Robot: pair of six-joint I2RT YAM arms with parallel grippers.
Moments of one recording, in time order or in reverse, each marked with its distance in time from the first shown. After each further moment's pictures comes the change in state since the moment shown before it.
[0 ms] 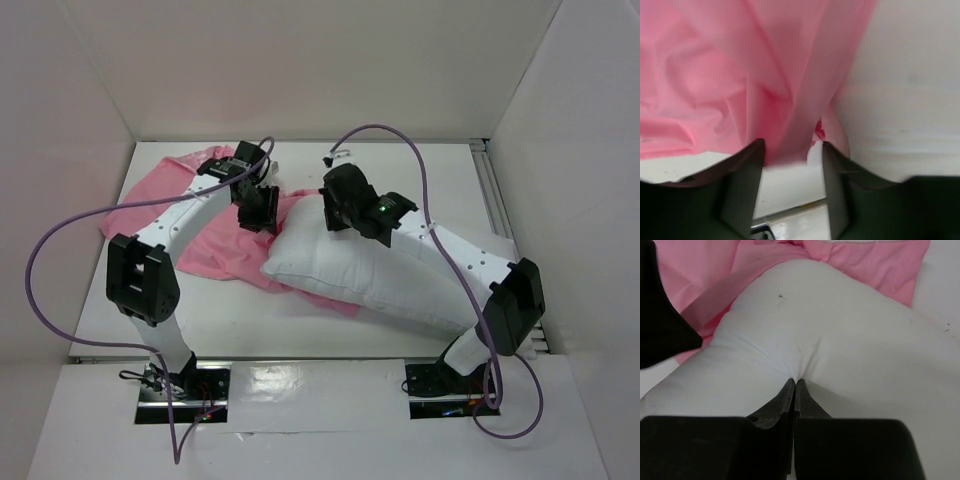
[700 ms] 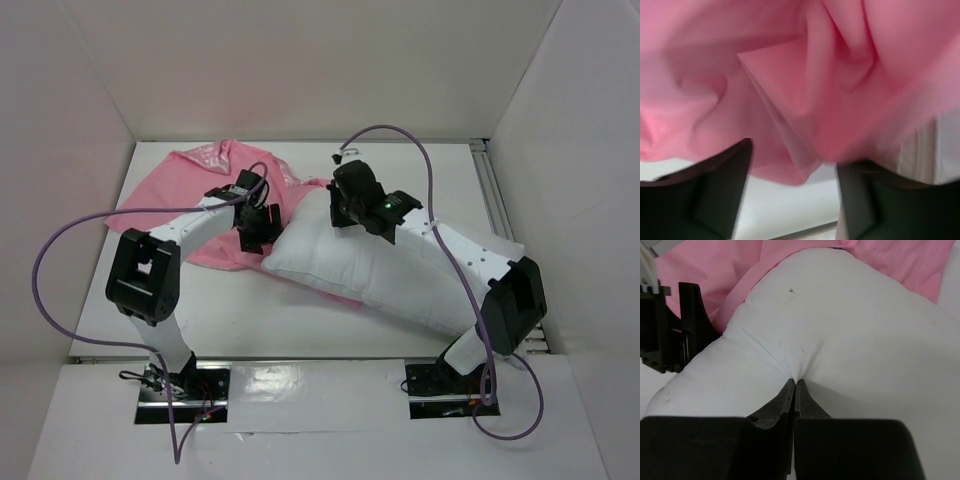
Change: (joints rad) left arm 0.009 -0.026 -0.328 0.310 0.002 -0.252; right arm -0.064 -0.001 -0.051 0.068 -0.066 0.021
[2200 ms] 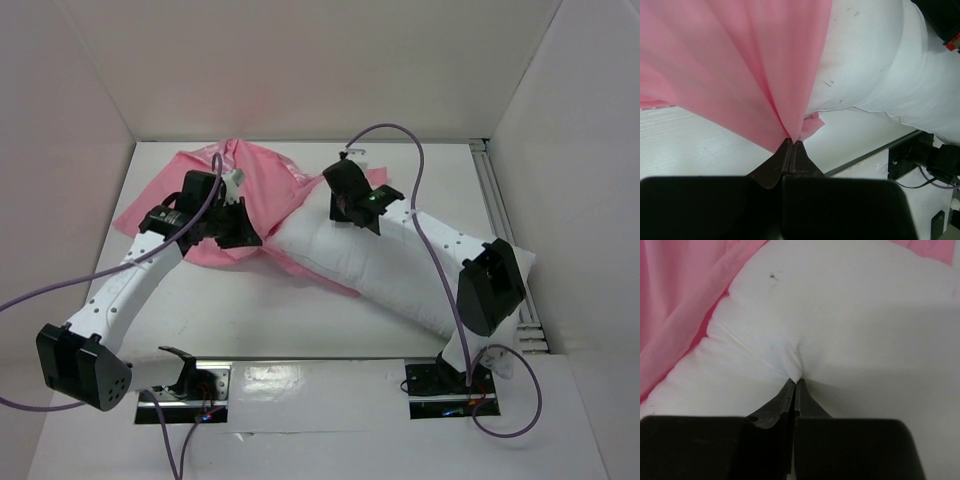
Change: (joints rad) left arm 0.040 -0.497 -0.089 -0.102 0.133 0.089; right arm -0.020 0.143 0.059 -0.016 0.161 0.158
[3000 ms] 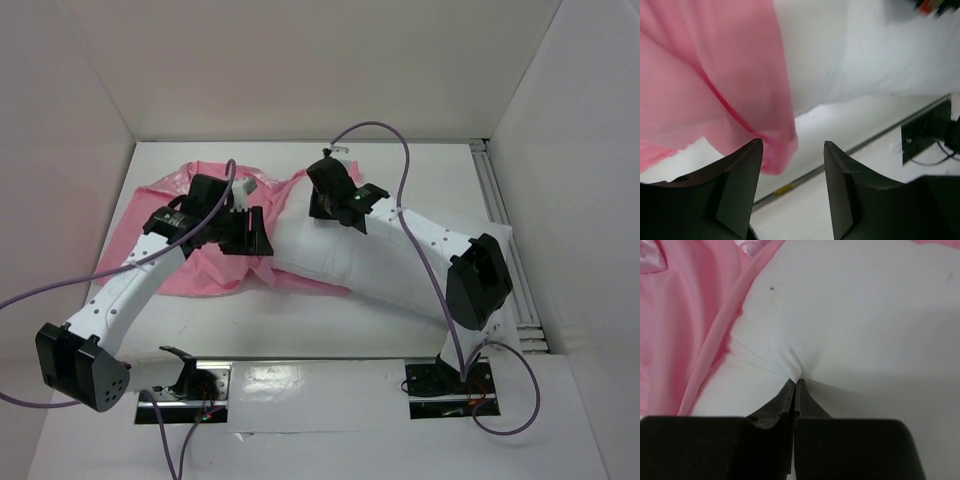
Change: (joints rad) left arm -0.047 -0.005 -0.022 -0.046 0.071 0.104; right arm 0.062 0.073 0.100 0.048 -0.044 0.095
